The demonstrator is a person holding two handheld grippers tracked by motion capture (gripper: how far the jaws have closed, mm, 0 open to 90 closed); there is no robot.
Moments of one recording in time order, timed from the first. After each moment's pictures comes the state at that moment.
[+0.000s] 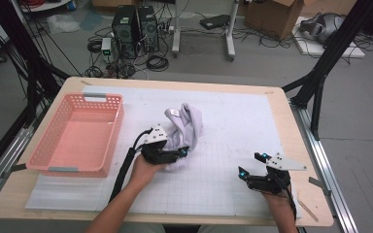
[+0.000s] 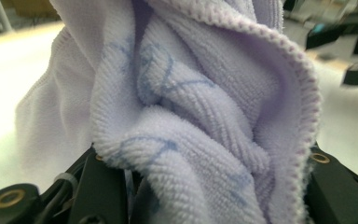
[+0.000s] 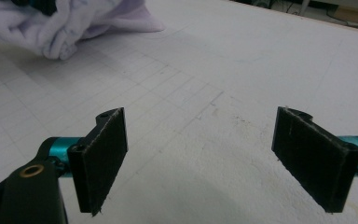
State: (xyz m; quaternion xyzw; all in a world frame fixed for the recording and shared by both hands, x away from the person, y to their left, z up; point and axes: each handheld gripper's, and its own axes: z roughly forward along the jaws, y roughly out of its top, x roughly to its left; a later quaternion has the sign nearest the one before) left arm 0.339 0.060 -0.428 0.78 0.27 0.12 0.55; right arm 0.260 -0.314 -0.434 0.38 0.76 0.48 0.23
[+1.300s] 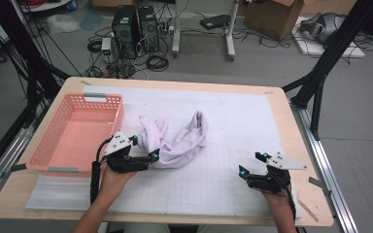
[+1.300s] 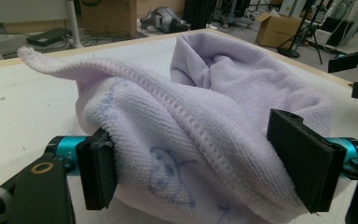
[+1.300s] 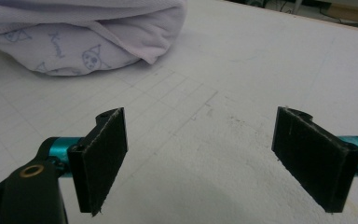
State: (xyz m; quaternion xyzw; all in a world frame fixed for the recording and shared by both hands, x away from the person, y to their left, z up) left arm 0.296 0.141 -0.409 0.72 0.34 0.18 0.57; right arm 0.262 -0.315 -0.435 0.39 0.75 0.48 0.23
